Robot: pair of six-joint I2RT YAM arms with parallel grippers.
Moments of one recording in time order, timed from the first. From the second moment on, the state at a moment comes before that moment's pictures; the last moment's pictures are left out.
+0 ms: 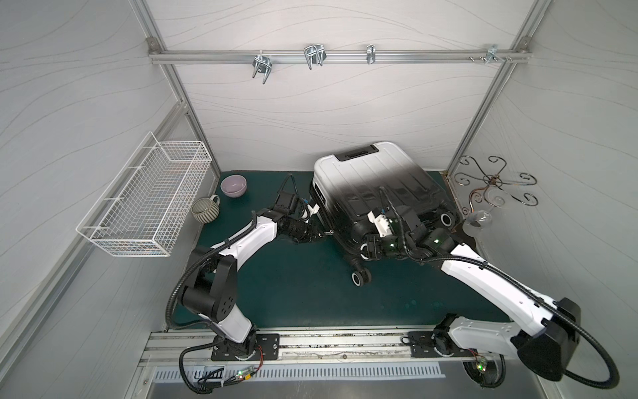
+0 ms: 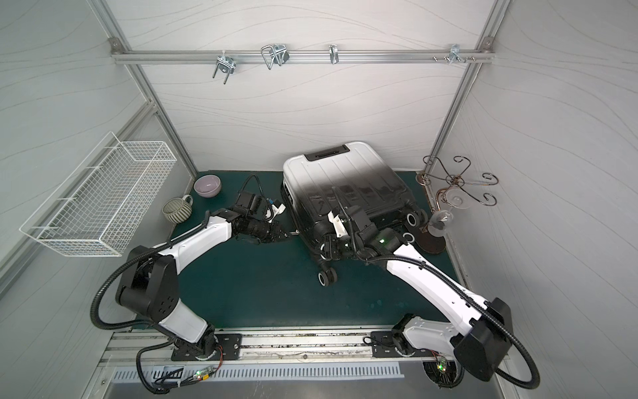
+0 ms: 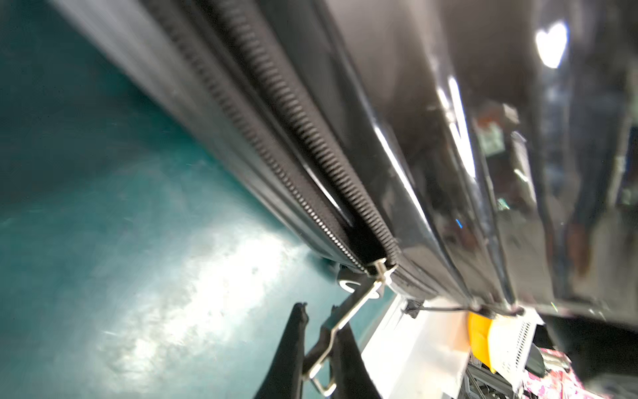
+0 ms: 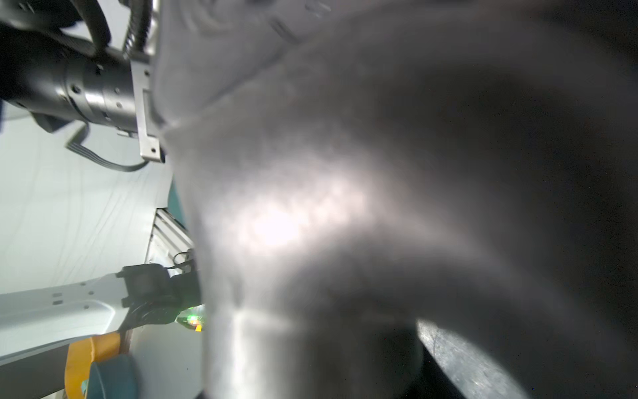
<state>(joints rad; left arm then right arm) -0.32 1.58 1.11 -0.56 0.68 -0.30 0.71 1.15 1.06 -0.74 -0.29 0.55</state>
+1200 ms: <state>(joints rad) -0.29 1.82 1.37 -0.66 0.56 -0.43 0.78 1.11 0.94 -0.59 -0.10 0.62</state>
